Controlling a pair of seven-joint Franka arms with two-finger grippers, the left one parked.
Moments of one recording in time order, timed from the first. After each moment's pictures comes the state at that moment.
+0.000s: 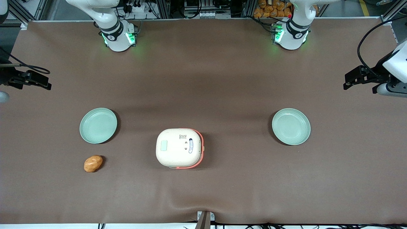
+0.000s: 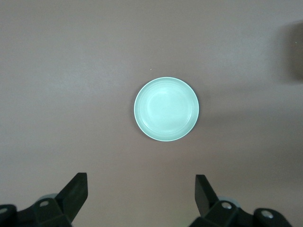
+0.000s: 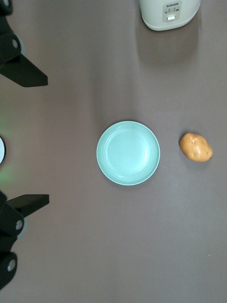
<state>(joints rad) -0.05 0.10 0.04 -1.43 -0.02 1.41 0.00</state>
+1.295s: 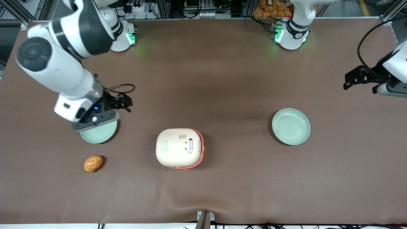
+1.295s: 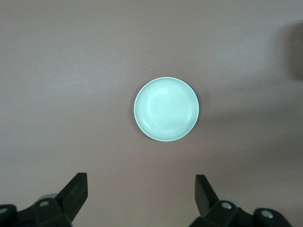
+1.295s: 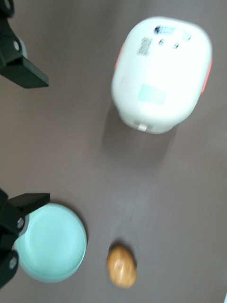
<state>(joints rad) 0.30 0.30 0.05 -1.44 0.05 1.78 0.04</state>
